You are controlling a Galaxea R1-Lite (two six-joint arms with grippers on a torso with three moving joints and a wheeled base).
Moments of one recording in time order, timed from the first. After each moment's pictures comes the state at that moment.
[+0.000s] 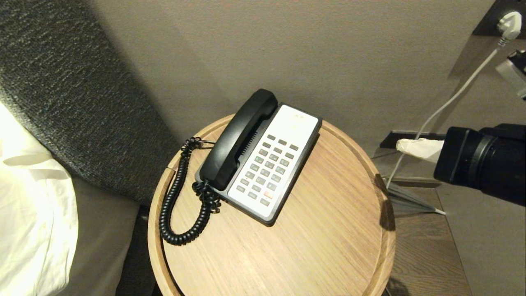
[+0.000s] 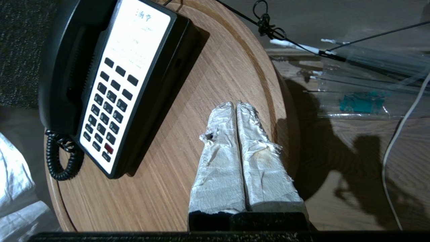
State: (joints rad) left arm -0.01 0.10 -0.02 0.00 0.07 -0.08; right arm 0.81 1.24 -0.95 0.00 -0.42 0.47
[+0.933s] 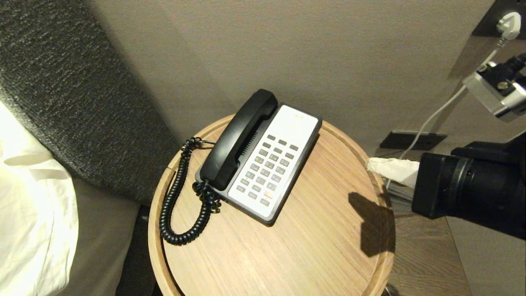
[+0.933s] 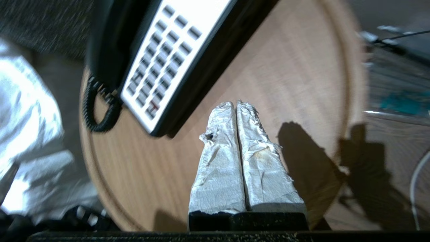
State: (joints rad) left arm -0.01 0.00 0.00 -0.04 -0.01 0.03; right arm 0.97 1.29 -0.96 -0.01 -0.41 0.46
